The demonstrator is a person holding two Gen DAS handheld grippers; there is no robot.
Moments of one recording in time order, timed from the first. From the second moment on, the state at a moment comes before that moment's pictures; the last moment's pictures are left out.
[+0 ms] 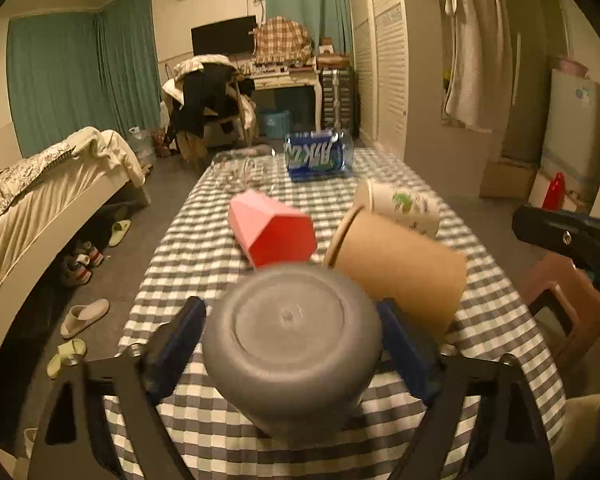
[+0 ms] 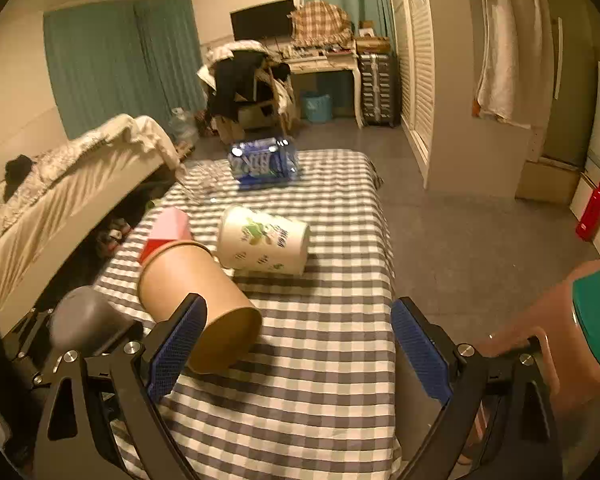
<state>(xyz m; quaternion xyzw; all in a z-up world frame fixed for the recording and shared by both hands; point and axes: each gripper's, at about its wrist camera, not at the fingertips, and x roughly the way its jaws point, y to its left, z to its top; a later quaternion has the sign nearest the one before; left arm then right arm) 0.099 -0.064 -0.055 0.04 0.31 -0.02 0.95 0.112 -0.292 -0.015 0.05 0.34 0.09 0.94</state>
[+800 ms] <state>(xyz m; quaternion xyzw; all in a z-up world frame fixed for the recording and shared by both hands) 0.001 0.012 0.000 -0.01 0.23 0.00 0.97 0.013 -0.237 0.010 0.02 0.25 0.11 0.96</state>
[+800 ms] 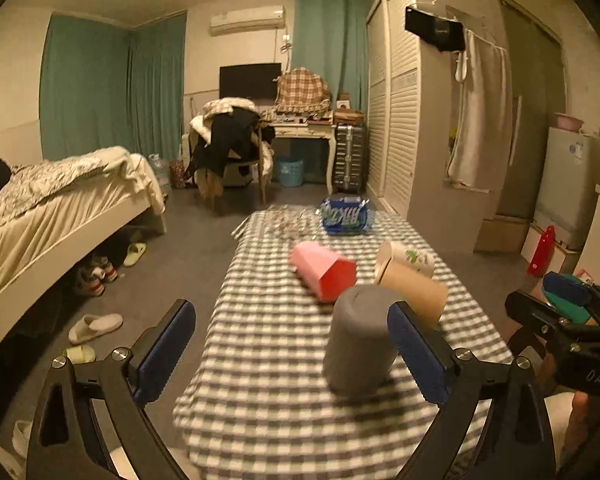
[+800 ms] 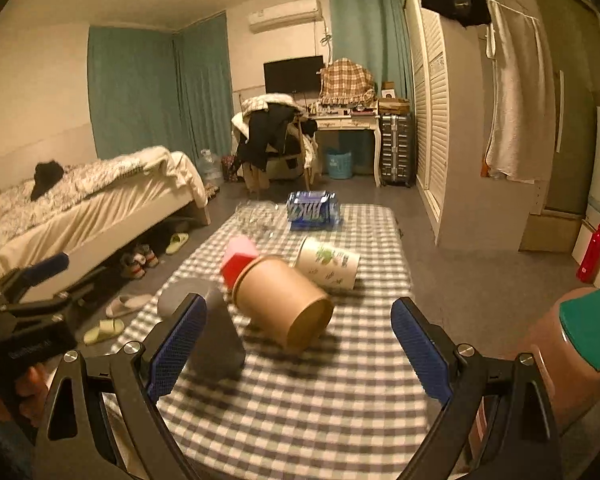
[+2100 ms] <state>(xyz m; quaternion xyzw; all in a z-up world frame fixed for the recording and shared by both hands) -0.014 0.027 -0.018 -0.01 0.25 0.02 0.97 0.000 -0.215 -0.007 -0.01 0.26 0.08 0.96</state>
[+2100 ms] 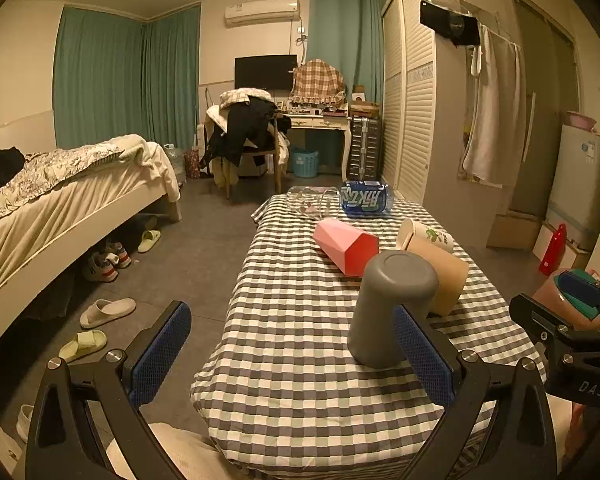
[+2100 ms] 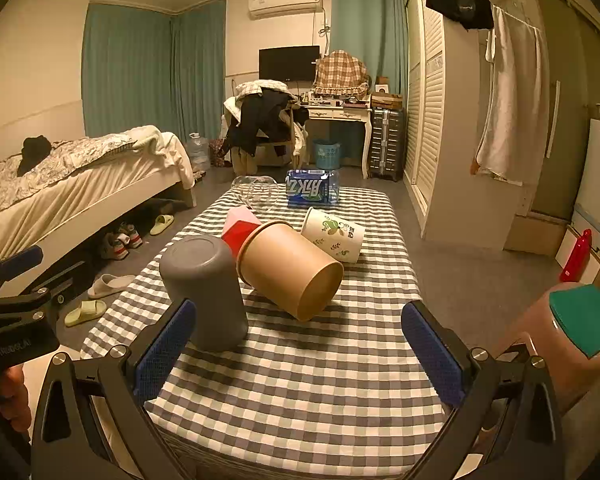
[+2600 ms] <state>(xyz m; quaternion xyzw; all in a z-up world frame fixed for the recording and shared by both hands) -0.009 0.028 -0.024 -0.01 0.26 0.02 0.97 0.005 -0.214 -0.013 -0.02 0.27 0.07 0.96</state>
